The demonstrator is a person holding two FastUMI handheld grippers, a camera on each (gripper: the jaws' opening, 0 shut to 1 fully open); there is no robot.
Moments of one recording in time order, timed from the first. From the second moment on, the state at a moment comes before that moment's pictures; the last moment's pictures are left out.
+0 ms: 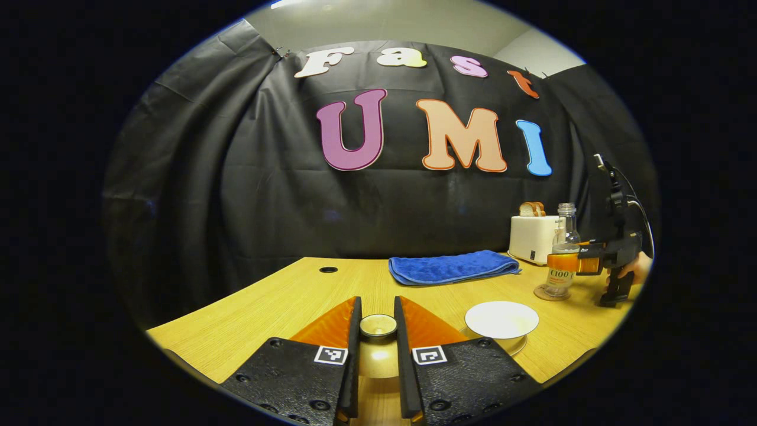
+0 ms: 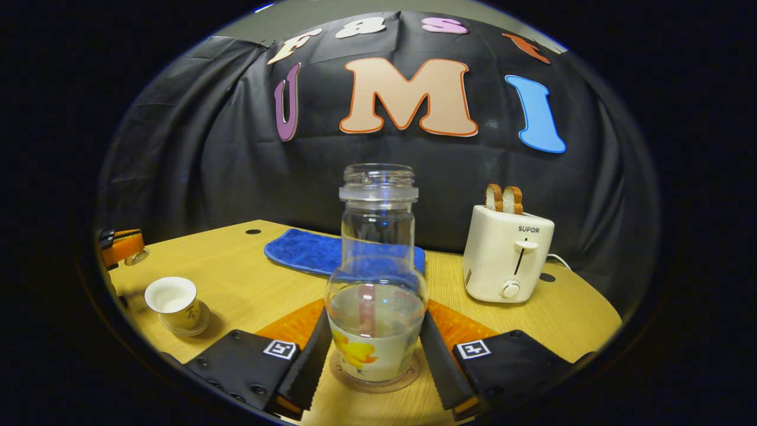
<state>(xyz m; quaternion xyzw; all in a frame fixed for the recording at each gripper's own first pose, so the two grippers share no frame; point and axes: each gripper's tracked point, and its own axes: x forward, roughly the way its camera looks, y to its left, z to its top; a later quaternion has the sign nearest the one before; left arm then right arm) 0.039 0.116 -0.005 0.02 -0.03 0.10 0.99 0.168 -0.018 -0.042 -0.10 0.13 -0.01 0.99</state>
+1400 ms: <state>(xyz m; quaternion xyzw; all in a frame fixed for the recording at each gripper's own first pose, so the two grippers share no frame) 0.076 0.064 -0.006 0.02 -0.02 0.00 1.00 0.071 -0.019 -0.013 -0.11 0.05 -0.02 0.99</state>
